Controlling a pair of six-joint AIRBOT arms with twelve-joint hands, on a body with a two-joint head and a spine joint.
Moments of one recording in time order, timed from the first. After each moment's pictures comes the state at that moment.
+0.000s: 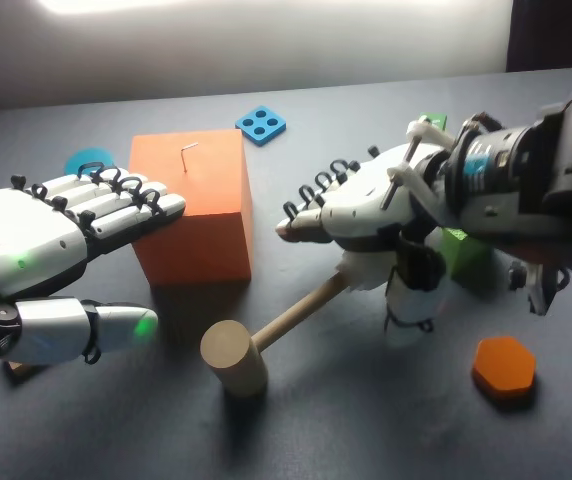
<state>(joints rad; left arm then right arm) 0.84 -0.84 1.06 0.12 -0.73 0.76 -0.19 -1.34 1.14 -0.55 -0.42 -0.49</state>
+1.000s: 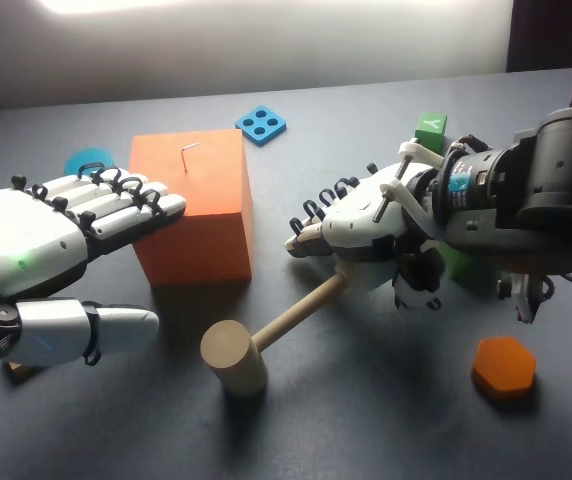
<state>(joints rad) 0.84 -0.84 1.06 0.12 -0.73 0.76 -0.25 -1.40 1.25 -0.55 -0.38 -0.47</state>
